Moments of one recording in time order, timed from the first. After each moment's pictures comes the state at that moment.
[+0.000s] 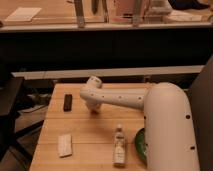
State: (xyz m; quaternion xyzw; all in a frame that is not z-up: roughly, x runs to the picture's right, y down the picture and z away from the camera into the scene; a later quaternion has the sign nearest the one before) arm -0.076 0.137 0.906 -0.20 -0.17 -0.58 0.77
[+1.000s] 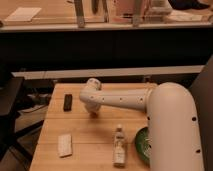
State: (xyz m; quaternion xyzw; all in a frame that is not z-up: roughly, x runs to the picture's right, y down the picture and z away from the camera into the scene) arm -0.076 0.143 0.893 -0.19 -0.18 -0.59 0.76
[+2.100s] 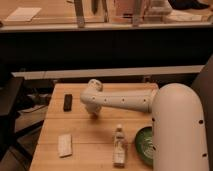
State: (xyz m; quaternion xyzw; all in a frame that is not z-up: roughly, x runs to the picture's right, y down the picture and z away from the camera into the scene) arm -0.075 0.149 0.881 -0.18 -0.19 -0.60 0.75
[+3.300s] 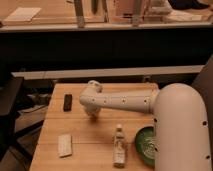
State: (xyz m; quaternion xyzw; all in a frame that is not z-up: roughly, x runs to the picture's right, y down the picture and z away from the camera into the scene) arm -0.078 0.156 0.870 -0.18 -0.19 -0.61 0.75
